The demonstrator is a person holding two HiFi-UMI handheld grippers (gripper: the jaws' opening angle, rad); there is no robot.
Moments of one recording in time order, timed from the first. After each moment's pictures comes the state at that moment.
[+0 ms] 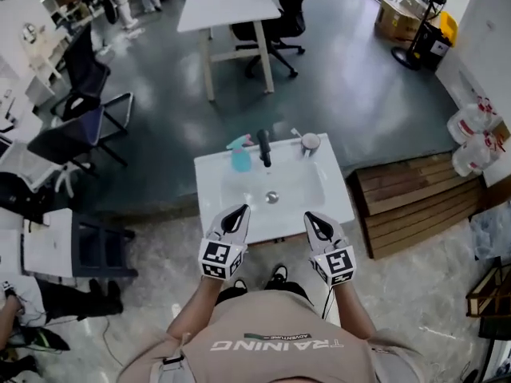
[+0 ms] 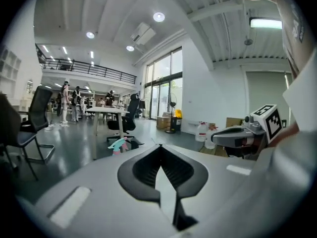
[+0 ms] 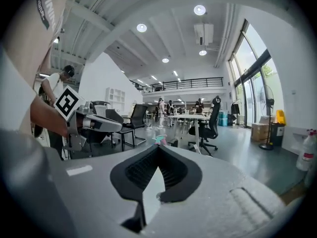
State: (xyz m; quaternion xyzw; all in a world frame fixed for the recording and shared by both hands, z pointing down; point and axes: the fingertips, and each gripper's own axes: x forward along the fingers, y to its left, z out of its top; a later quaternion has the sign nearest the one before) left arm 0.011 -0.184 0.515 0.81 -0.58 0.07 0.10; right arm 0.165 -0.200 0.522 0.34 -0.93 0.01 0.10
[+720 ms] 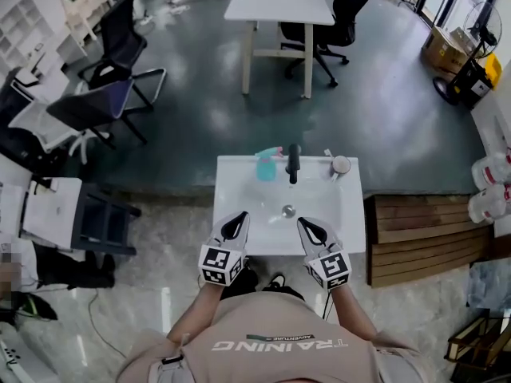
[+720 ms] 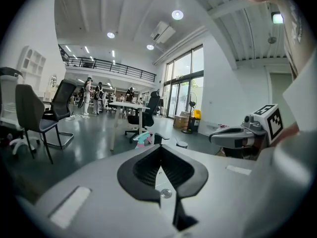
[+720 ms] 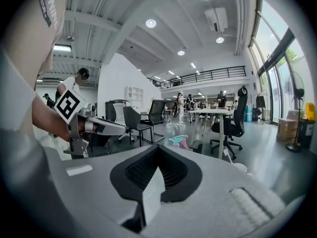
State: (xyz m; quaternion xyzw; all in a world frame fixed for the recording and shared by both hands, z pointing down) left arm -0.058 -0.195 0.541 0.74 -0.66 0.05 0.14; right arm 0.075 -0.238 0.539 0.22 -0.97 0.02 0.13
